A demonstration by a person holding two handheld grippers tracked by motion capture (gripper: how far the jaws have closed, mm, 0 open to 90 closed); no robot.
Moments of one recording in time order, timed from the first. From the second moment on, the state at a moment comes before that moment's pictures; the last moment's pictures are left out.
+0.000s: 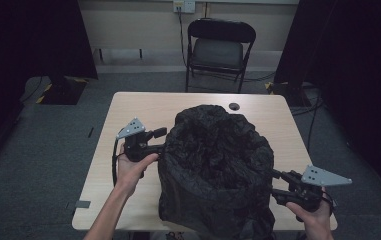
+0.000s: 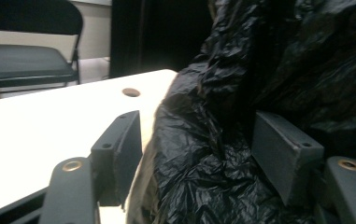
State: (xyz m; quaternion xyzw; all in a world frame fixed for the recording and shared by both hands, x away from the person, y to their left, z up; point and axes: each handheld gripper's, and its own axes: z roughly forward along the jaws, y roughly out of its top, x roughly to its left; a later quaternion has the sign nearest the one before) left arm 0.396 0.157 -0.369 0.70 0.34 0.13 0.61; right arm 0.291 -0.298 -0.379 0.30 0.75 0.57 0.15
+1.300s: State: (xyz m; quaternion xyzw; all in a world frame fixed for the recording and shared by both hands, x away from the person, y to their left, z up) left arm 0.360 0.223 -0.463 0.77 0.43 0.19 0.44; right arm 0.284 -0.302 -0.311 0.28 0.71 0.62 0.20
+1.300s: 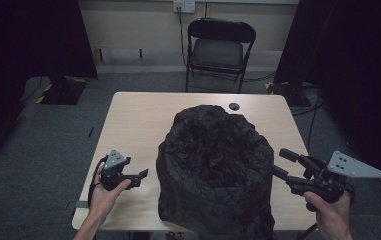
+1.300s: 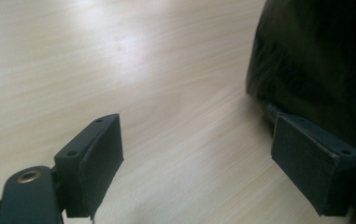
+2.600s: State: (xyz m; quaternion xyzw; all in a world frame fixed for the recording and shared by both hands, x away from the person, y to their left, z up) left arm 0.363 0.218 -0.502 0.80 0.44 0.19 0.35; right arm 0.355 -0.193 -0.219 0.18 0.78 0.57 0.17
